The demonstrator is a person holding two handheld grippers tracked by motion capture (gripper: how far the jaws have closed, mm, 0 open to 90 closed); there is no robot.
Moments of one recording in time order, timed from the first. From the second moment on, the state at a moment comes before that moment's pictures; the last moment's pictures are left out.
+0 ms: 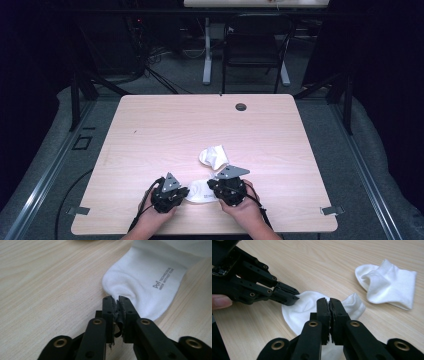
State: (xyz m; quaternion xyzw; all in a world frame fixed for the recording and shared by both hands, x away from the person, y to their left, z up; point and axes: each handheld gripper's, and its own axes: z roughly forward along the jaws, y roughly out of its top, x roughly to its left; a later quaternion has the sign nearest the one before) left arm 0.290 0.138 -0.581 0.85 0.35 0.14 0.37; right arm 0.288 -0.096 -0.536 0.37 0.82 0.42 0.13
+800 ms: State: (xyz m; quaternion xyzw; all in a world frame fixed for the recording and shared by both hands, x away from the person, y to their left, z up) left arm 0.295 0.147 -0.579 0.85 0.37 0.14 0.36; right arm 0.287 -0.144 -0.548 0.42 0.80 0.40 0.14
